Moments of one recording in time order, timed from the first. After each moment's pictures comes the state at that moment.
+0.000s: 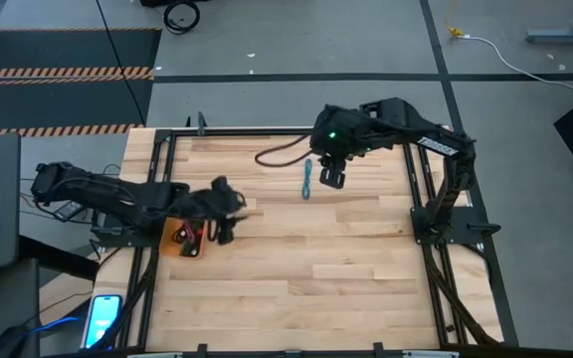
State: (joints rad) left arm -0.13 1.10 0.74 -0.36 -0.28 -0.13; right arm -0.10 1.79 2.27 -1.54 0.23 0.07
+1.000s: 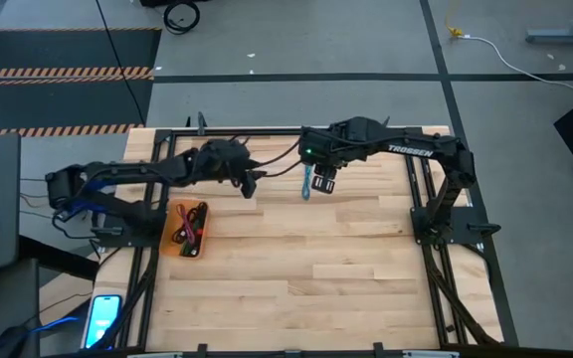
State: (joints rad) left arm 0.34 1.28 0.74 0.06 -0.02 -0.23; right arm -0.19 1.77 1.83 -1.33 0.28 0.09
